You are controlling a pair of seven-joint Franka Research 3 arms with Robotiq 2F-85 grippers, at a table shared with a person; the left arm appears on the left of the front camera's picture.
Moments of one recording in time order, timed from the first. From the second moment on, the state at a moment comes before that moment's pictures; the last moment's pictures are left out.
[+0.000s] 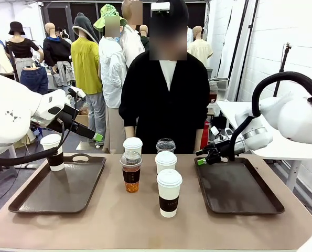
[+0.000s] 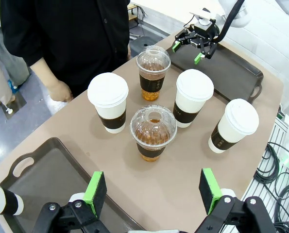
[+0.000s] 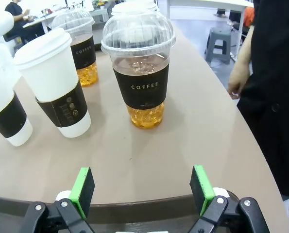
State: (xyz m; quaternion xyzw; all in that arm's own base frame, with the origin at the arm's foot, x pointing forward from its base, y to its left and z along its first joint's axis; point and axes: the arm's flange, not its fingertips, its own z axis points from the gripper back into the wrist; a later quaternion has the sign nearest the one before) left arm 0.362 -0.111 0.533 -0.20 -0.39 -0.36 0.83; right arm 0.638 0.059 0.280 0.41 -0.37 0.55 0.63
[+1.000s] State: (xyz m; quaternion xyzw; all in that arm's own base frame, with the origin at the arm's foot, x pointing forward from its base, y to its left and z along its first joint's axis) left arm 0.362 -0.111 0.533 -0.20 -0.39 -0.36 0.83; right arm 0.641 0.122 0.252 0.44 -0.41 0.55 0.58
